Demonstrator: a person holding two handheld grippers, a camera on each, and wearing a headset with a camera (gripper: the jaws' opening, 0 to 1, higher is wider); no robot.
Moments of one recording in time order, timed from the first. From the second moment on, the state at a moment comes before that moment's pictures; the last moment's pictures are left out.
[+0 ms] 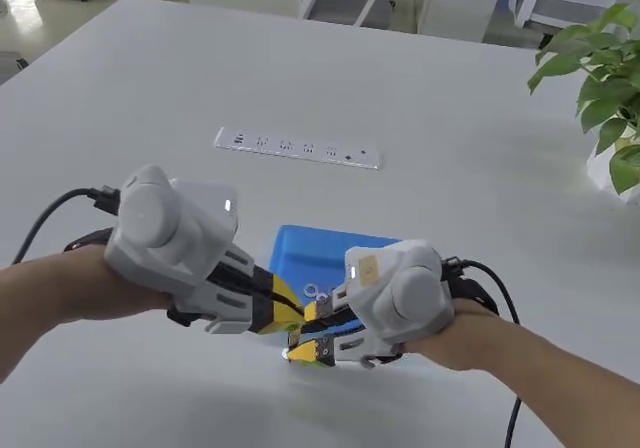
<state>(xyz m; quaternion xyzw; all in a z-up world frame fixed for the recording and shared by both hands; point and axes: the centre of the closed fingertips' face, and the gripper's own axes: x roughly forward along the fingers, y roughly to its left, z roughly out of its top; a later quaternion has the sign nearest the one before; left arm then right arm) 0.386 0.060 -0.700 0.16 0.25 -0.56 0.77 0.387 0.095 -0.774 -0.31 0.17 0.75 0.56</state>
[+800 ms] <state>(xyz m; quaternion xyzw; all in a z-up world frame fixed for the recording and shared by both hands) 0.386 0.062 -0.702 0.16 0.26 -0.55 0.77 0.383 0.095 -0.779 -0.32 0.18 0.75 0.55</state>
